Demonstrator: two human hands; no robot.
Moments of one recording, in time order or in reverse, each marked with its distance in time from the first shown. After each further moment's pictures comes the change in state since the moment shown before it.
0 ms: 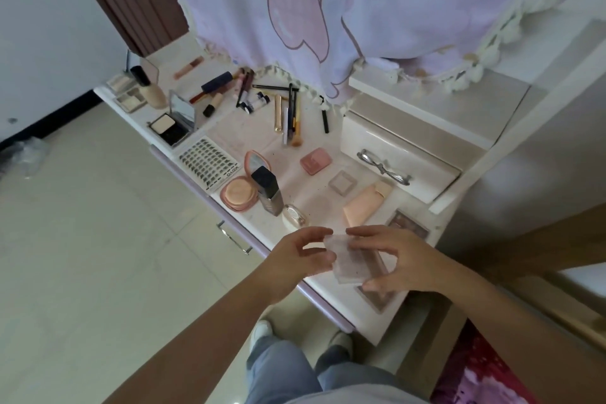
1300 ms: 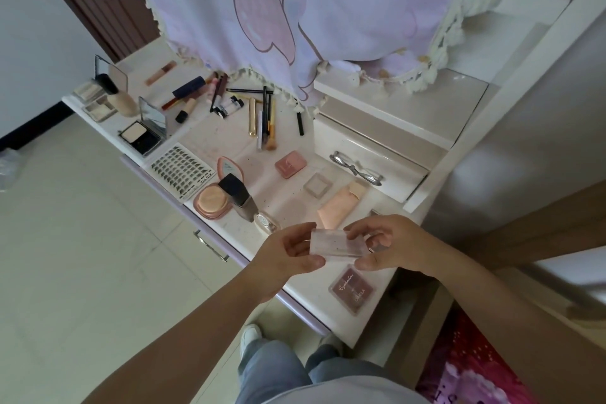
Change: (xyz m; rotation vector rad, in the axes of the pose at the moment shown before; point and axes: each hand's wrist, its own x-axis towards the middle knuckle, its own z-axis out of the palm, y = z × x) left_hand 0.020 0.004 0.024 0.071 0.040 -0.007; right_hand -0.007 0.012 -0.032 0.389 0.059 0.102
